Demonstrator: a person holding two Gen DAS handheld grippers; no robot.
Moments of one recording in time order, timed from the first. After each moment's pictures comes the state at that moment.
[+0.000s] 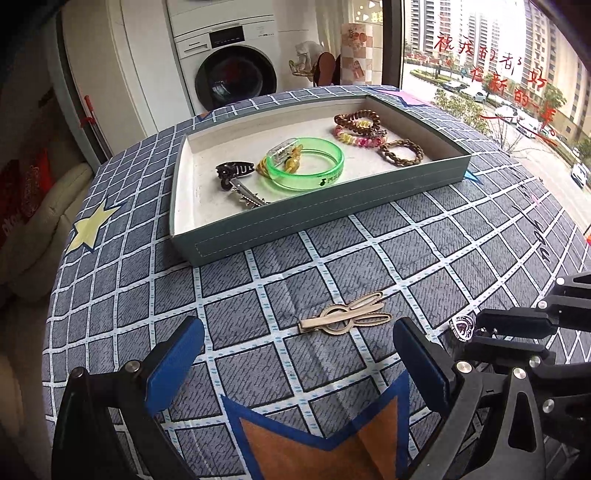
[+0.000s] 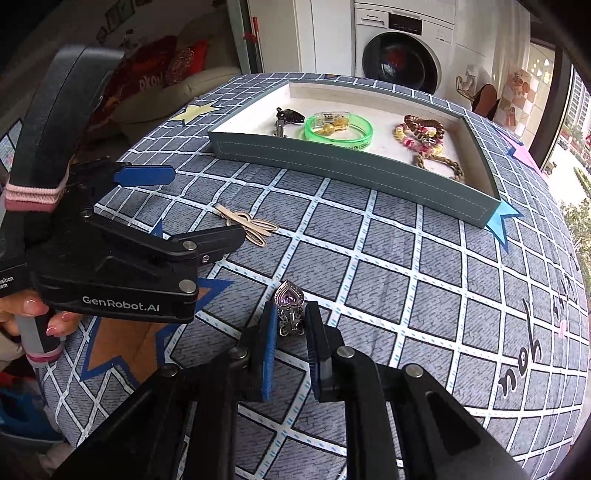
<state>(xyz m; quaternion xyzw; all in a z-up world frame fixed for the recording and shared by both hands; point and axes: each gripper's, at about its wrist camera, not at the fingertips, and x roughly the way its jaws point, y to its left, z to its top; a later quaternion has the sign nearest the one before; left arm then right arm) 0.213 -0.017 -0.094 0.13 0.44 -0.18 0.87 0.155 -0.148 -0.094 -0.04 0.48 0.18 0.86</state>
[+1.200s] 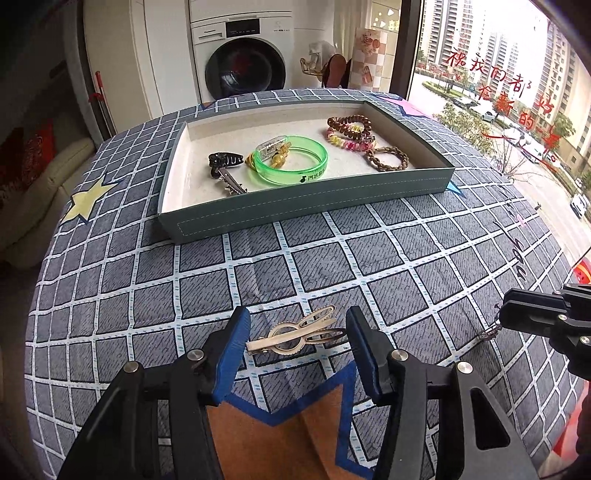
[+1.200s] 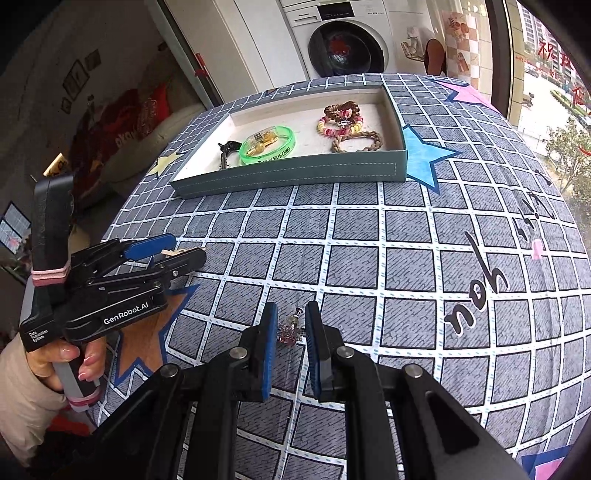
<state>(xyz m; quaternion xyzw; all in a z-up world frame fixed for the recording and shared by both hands) 0.190 -0.018 -0.079 0.07 0.45 -0.16 0.87 0.136 -0.224 -0.076 0.10 0.48 0.15 0.86</state>
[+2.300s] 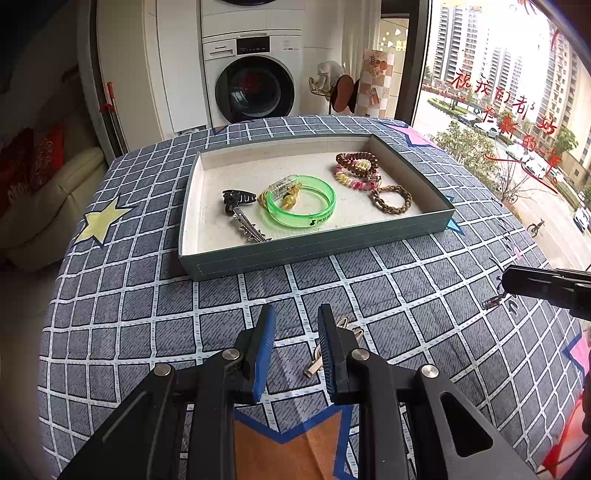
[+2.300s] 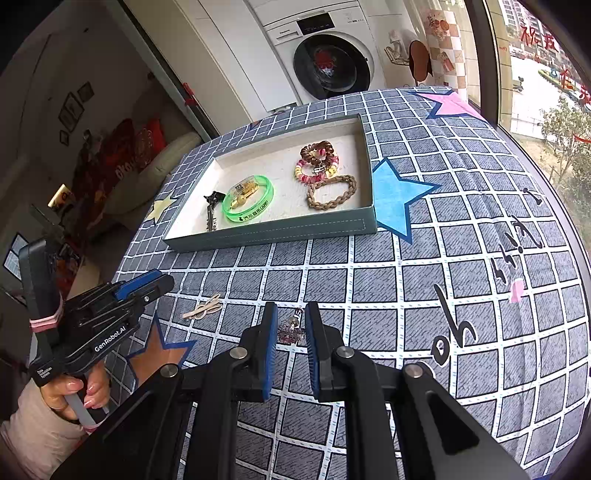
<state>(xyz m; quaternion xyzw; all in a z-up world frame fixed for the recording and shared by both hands) 0.197 -0.016 -0.053 0.06 0.43 -0.16 0.89 0.171 -0.260 -0.053 0.15 0.46 0.14 0.86</state>
